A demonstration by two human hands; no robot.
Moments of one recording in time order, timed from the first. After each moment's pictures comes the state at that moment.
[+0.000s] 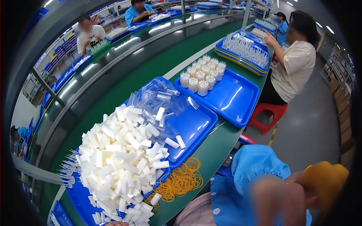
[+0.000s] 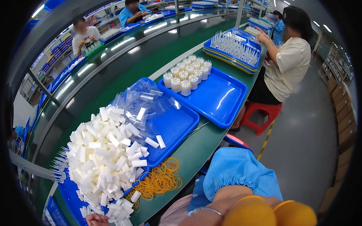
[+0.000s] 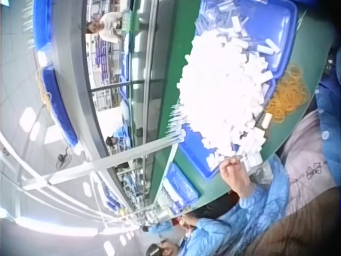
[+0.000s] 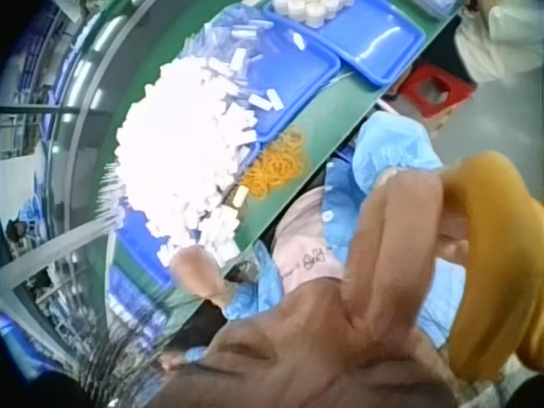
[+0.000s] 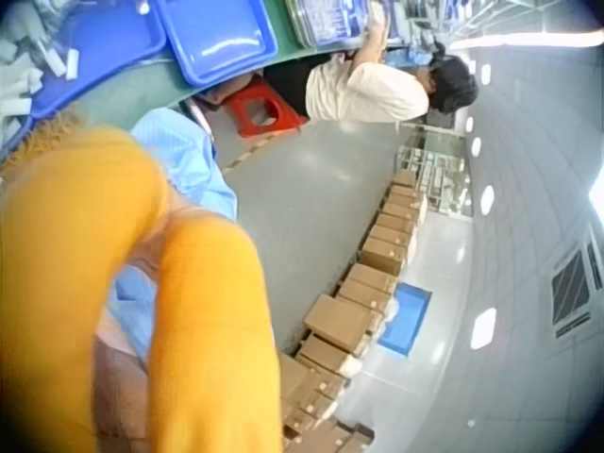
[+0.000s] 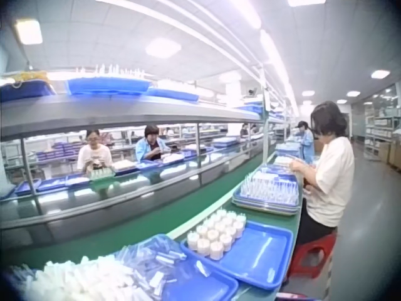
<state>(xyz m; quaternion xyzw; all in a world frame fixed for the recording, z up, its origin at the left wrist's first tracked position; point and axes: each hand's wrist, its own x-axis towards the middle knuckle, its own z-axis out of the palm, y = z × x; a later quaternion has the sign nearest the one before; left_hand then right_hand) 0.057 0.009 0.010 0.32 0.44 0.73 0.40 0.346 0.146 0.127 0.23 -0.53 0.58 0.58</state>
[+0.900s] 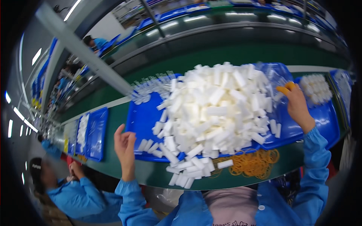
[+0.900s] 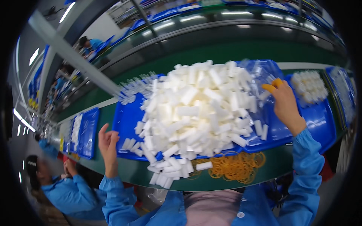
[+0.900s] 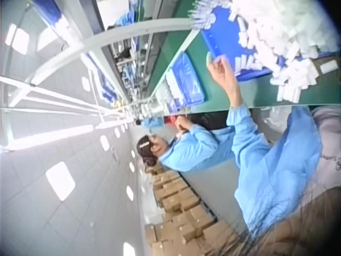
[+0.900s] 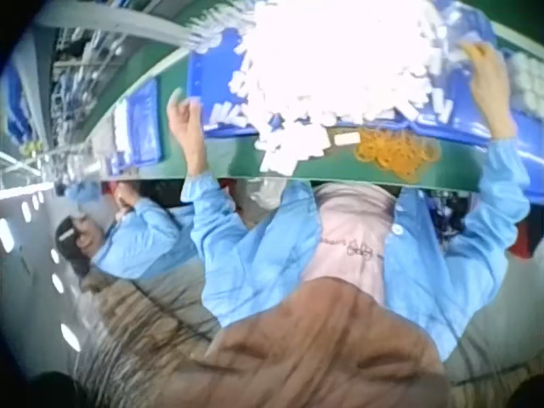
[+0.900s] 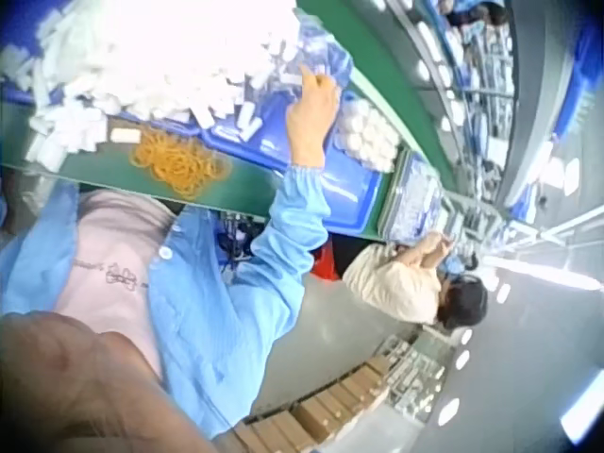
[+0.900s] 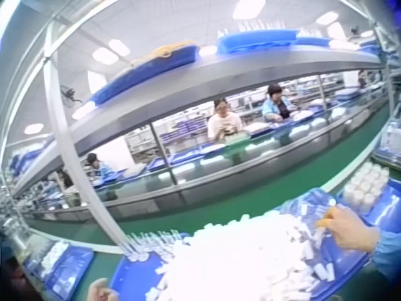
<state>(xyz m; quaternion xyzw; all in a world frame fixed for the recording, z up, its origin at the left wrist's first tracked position) -0.085 0.031 0.009 0.36 0.71 0.60 0.08 0.348 0.348 0.015 -0.36 -0.90 -0.03 0.24</state>
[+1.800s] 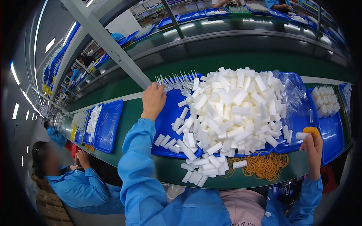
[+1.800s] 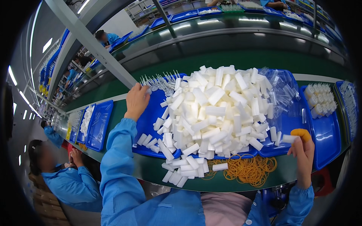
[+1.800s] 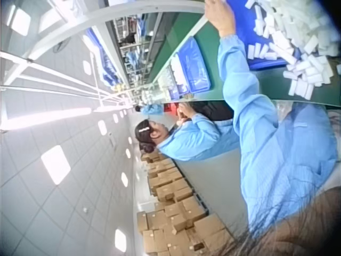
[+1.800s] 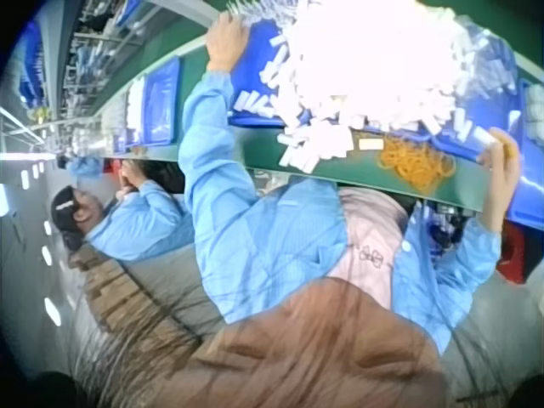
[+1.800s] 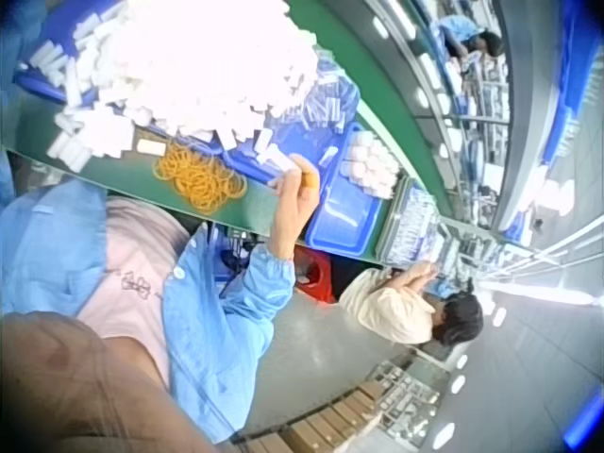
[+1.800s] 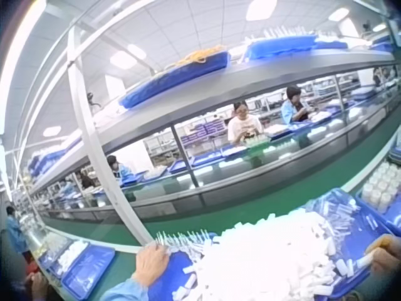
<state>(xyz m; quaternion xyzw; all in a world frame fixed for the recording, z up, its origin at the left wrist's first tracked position) -0.180 0.151 0.008 0.58 0.75 0.09 -0.29 0.379 0.234 0.014 -0.41 -0.62 0.50 0.43</state>
